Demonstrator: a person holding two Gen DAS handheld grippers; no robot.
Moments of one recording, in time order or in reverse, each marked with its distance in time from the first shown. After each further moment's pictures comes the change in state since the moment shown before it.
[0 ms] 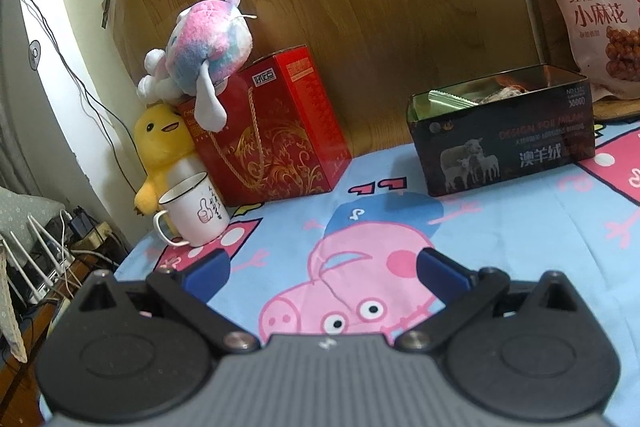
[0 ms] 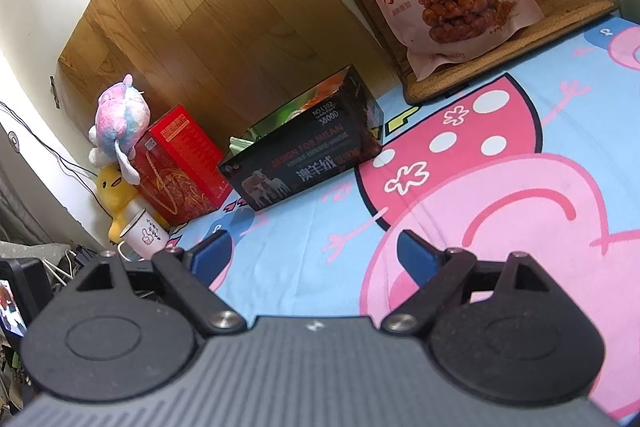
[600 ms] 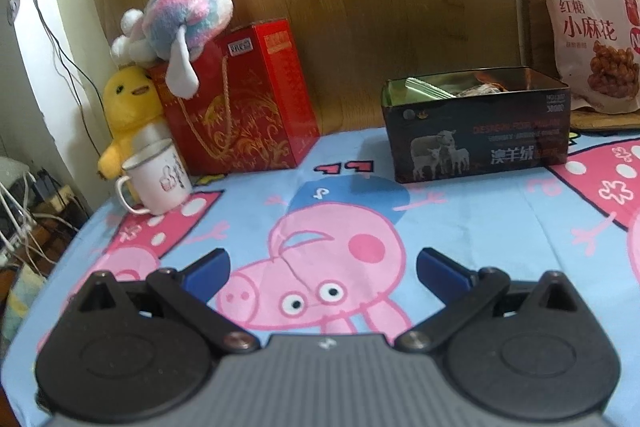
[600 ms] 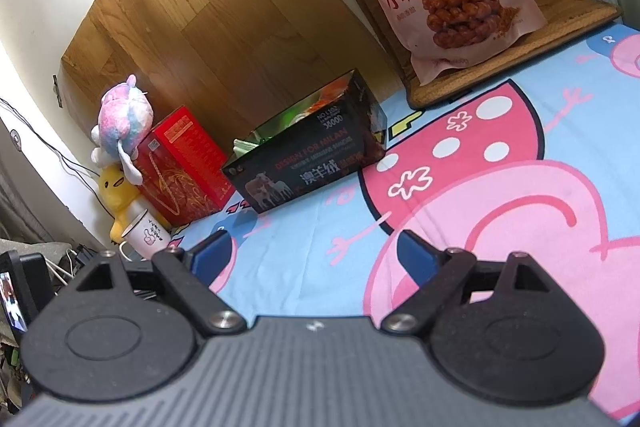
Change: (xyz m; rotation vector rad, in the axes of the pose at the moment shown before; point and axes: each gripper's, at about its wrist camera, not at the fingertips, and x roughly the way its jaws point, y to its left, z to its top) left arm 0.002 0.001 0.000 -0.077 0.068 -0.106; right arm -0.001 0.002 0.000 -0.008 -0.007 0.000
